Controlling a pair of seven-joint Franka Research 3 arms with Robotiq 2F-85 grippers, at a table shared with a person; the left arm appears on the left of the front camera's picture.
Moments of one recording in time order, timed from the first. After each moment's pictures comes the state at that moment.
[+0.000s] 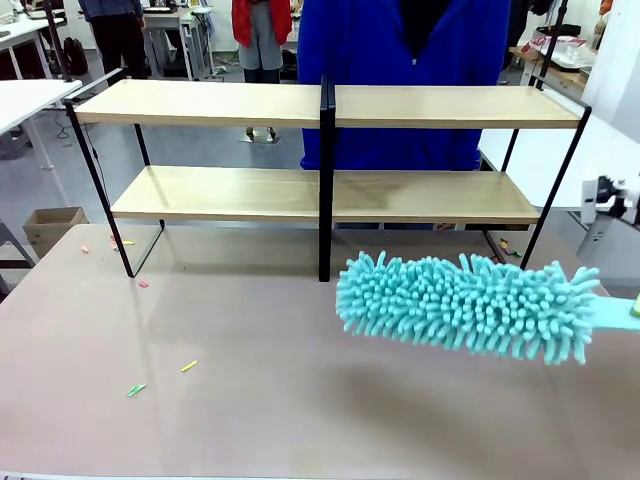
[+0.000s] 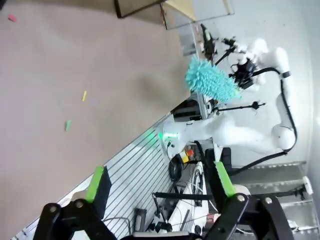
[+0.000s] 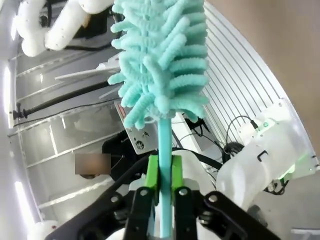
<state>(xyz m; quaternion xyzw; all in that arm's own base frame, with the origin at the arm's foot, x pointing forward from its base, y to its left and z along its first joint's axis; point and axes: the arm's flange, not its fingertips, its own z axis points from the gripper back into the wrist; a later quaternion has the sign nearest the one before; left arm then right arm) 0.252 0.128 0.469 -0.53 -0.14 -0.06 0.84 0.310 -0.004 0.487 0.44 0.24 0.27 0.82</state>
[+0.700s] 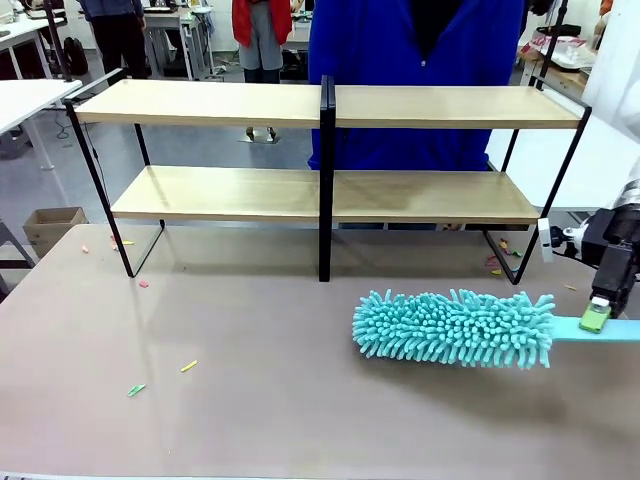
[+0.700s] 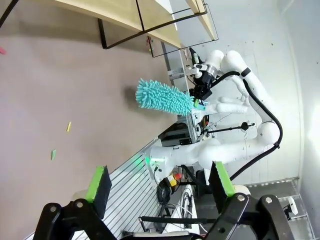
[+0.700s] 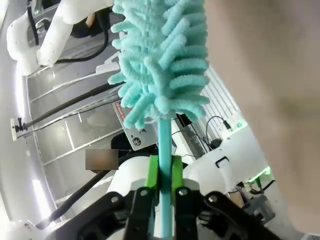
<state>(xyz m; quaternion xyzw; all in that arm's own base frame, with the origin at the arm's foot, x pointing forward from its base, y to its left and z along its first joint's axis) 0.266 0.115 0.501 -0.55 -0.19 -0.03 0.82 0.397 -0.034 0.379 0.45 0.29 0.24 0.81</state>
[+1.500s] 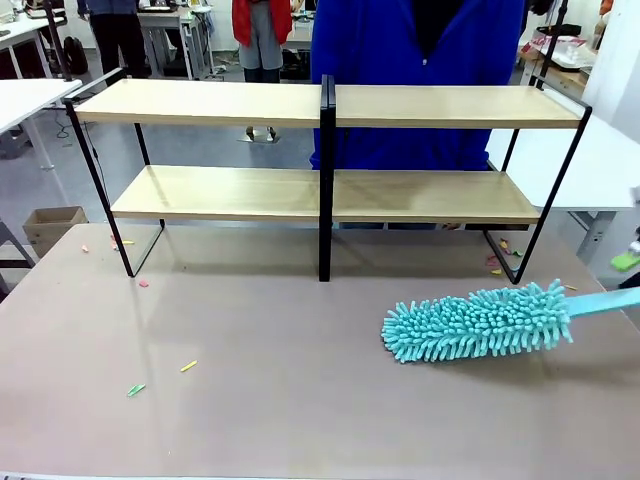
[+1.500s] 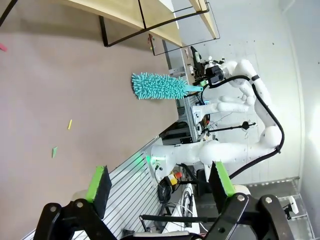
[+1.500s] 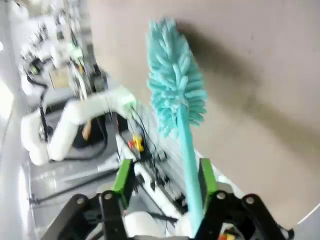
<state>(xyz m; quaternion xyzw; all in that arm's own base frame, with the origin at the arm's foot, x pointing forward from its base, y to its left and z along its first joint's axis) 0.264 0.116 0.500 -0.54 -0.18 -0.03 0.82 0.387 -0.157 0.429 0.45 0.04 0.04 0.89</state>
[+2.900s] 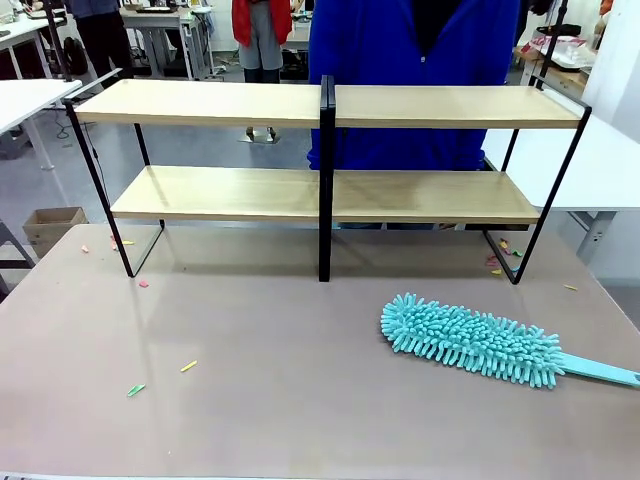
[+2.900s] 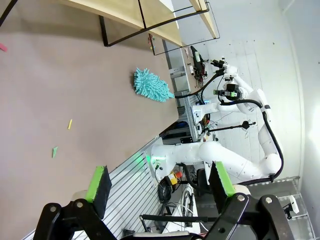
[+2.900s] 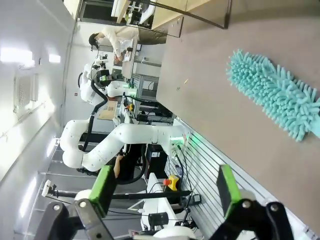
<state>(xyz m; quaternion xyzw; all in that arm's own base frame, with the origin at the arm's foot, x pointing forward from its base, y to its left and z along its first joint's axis) 0.264 0.116 0.499 -0.54 -0.18 -0.03 0.82 0.268 -0.157 0.493 0.57 -0.12 0.03 0.81</state>
